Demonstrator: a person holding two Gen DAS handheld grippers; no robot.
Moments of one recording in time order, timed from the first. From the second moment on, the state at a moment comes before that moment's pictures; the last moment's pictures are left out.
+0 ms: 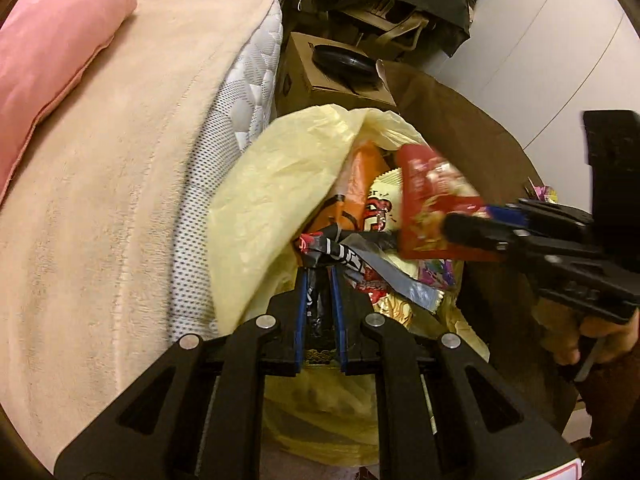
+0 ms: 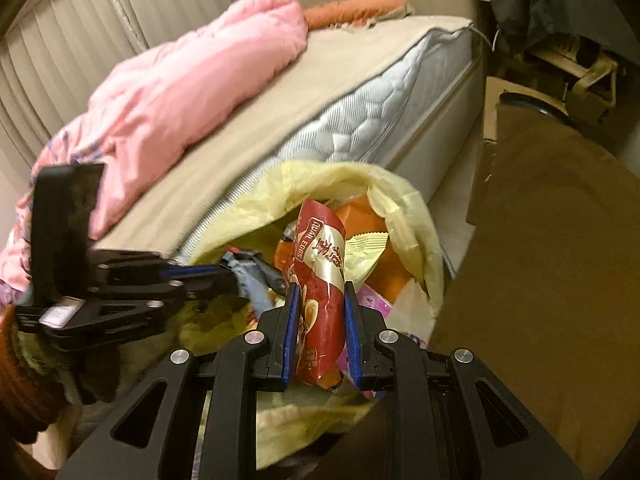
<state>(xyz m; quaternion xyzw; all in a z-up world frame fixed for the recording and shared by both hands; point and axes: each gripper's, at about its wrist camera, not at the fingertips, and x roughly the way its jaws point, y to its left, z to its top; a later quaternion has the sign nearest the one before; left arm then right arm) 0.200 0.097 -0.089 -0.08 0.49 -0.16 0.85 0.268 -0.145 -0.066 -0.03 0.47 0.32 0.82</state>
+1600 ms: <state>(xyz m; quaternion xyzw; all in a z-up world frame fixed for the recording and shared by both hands) 0.201 -0.214 -0.027 0.04 0.36 -0.41 0.84 0.102 -0.480 -0.025 0.08 0.39 -0.01 0.92</state>
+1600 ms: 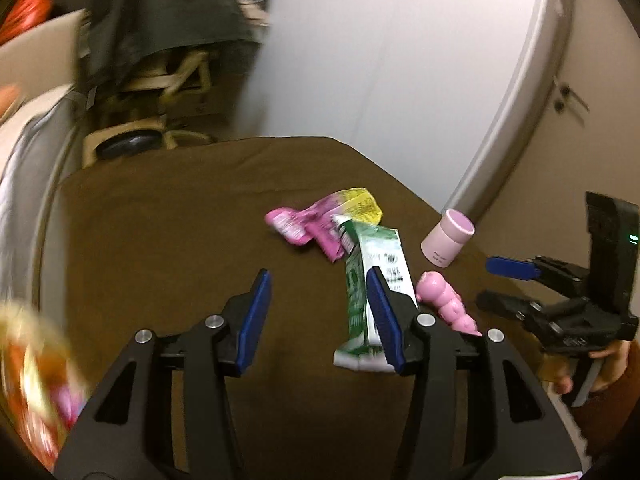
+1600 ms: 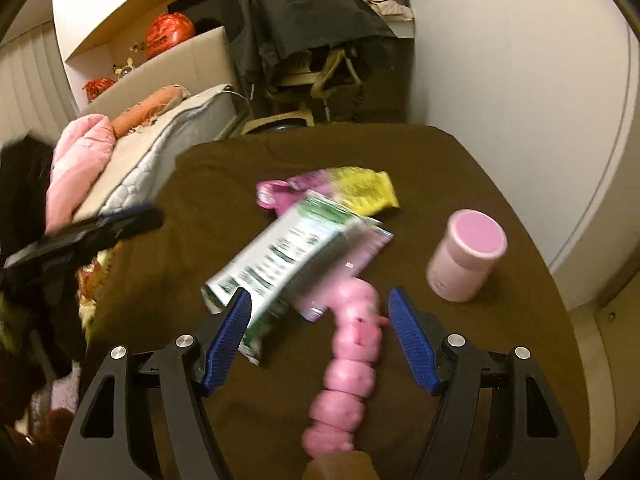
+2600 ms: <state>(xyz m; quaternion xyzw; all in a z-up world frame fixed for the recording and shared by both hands) 0.229 -0.160 -0.075 -0.05 0.46 -0.24 0.85 0.195 -0.468 -0.061 0.15 0.44 -0.01 0.89</state>
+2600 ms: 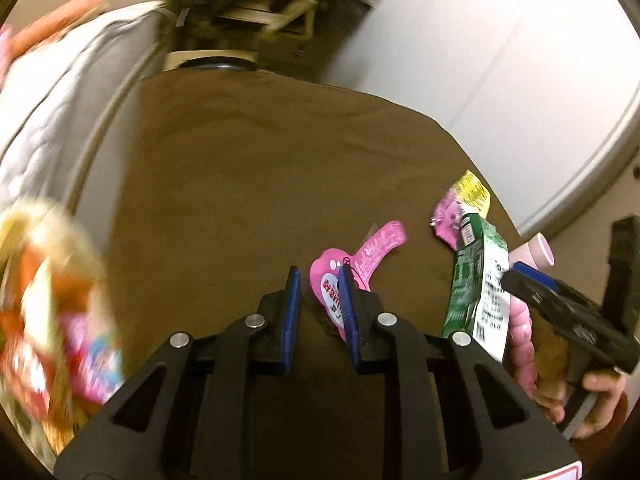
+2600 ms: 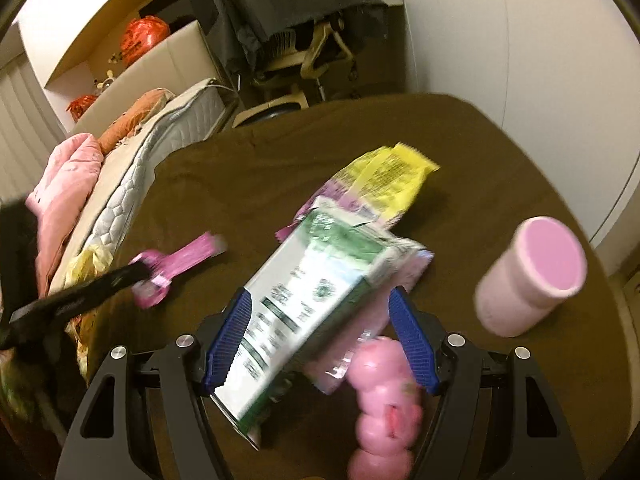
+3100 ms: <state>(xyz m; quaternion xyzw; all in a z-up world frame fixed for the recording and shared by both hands) 0.167 -0.106 -0.077 -0.08 0.47 -0.24 0.85 0.174 -0.440 -0.043 0.17 0.42 0.08 0.89</state>
